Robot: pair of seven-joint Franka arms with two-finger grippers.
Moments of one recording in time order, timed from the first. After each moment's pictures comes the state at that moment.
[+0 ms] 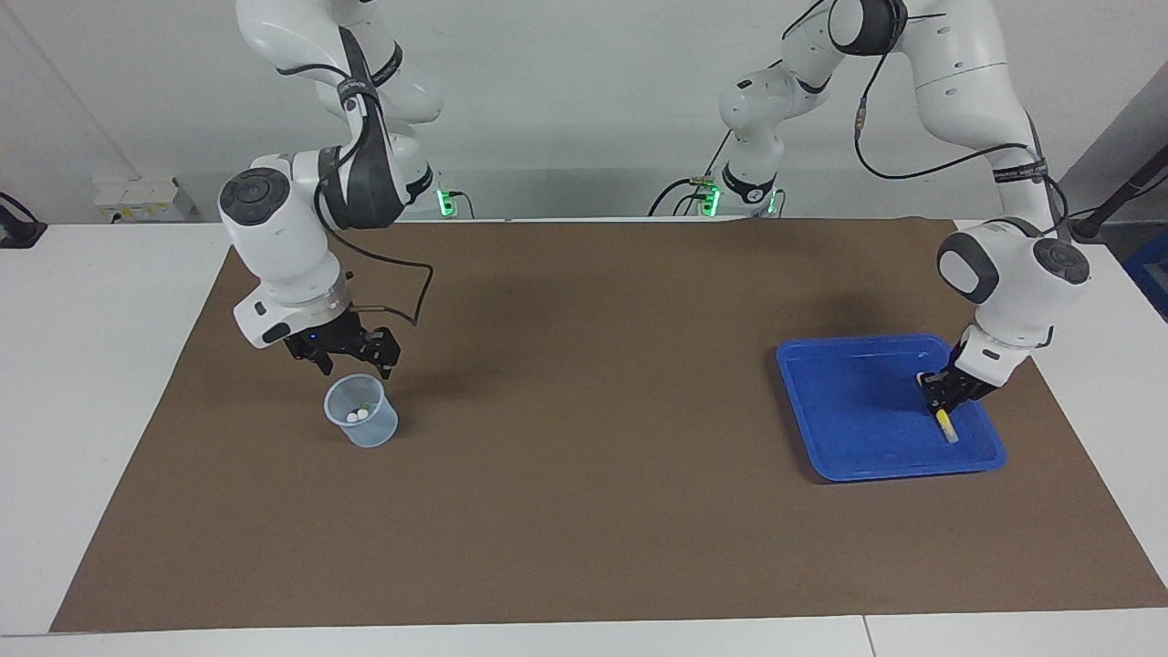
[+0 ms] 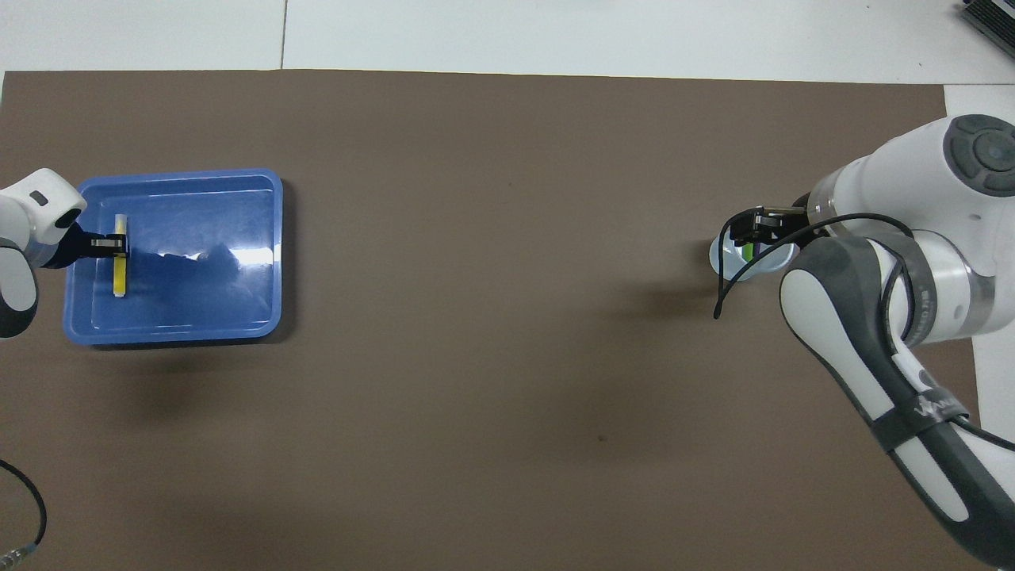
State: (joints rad) left arm 0.36 0.40 -0.13 -1.90 0.06 2.42 0.24; right arm -0.16 0.20 0.25 -1.85 -0.10 2.07 0.32
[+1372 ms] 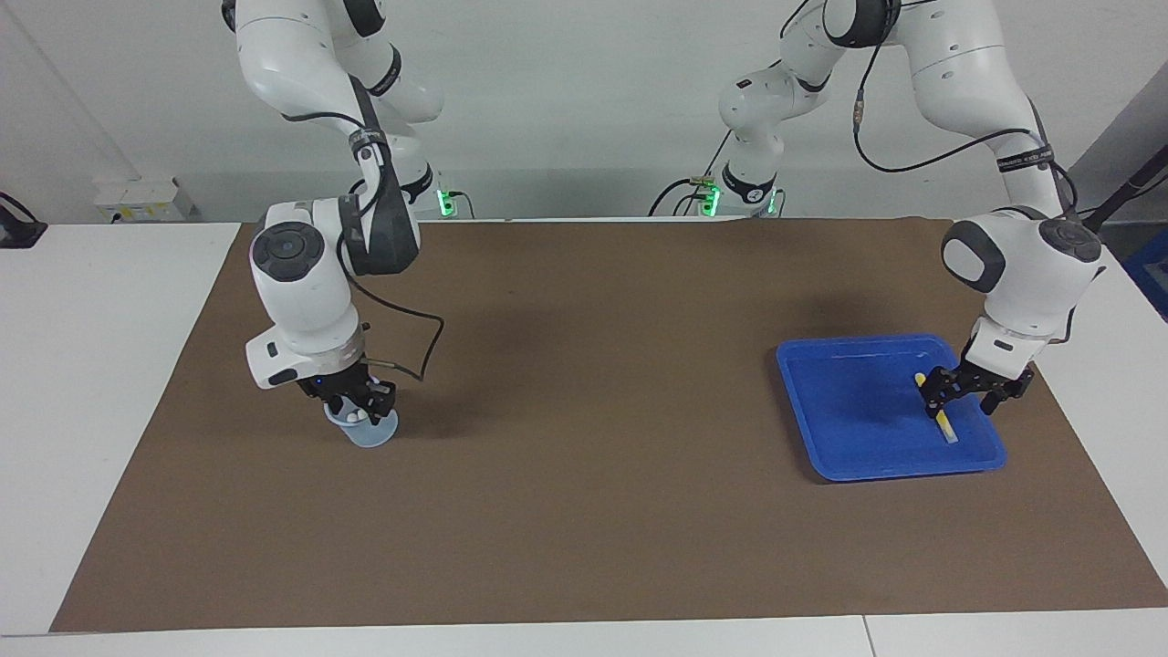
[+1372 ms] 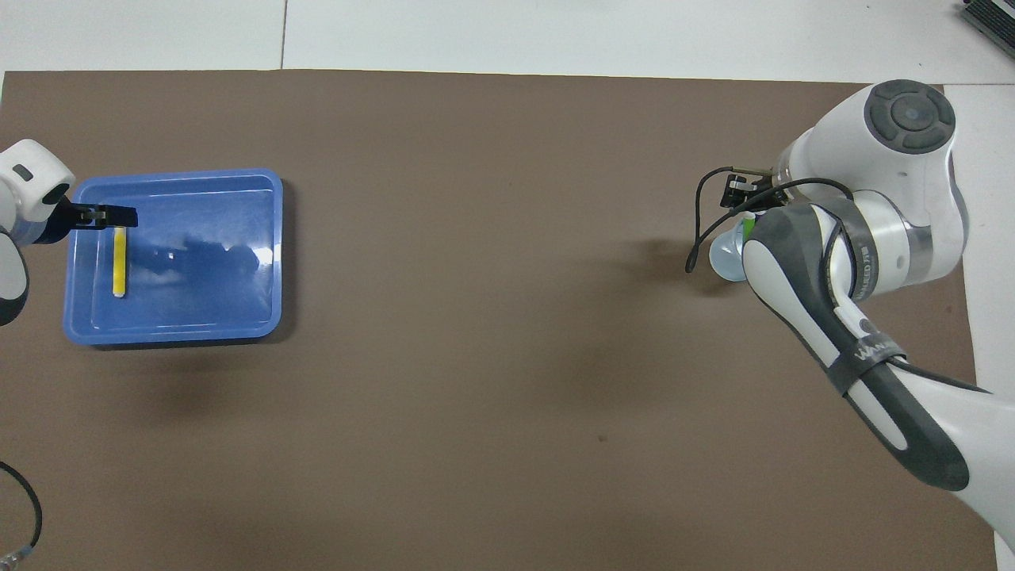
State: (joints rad) left arm 0.34 0.36 -0.15 -1.86 0.06 2.45 0.20; right arm -0.12 0.37 0.25 -1.68 -0.23 2.07 0.50
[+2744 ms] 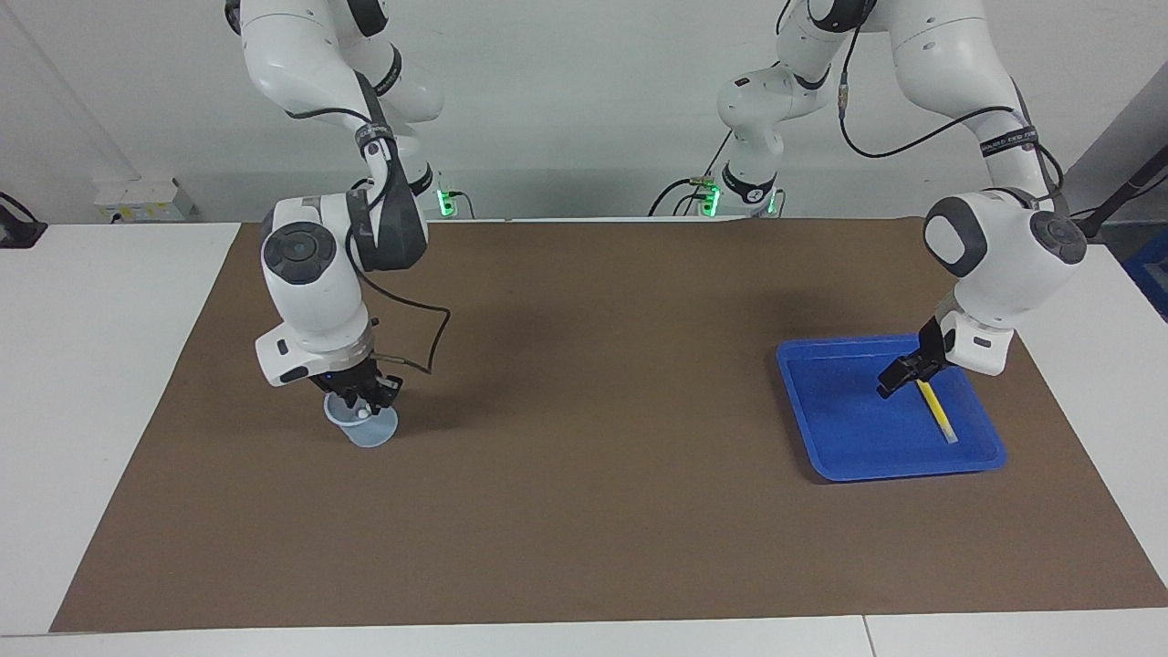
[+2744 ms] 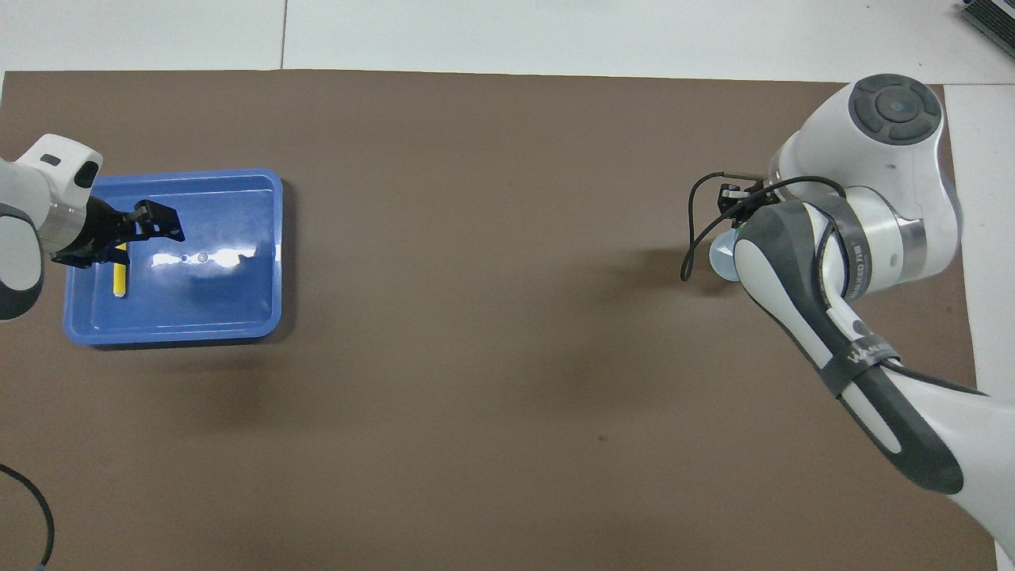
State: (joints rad) left arm 0.26 0.28 -0.17 -1.85 -0.05 2.12 -0.21; right arm -0.10 0.37 0.25 -1.66 -0.22 1.99 0.51
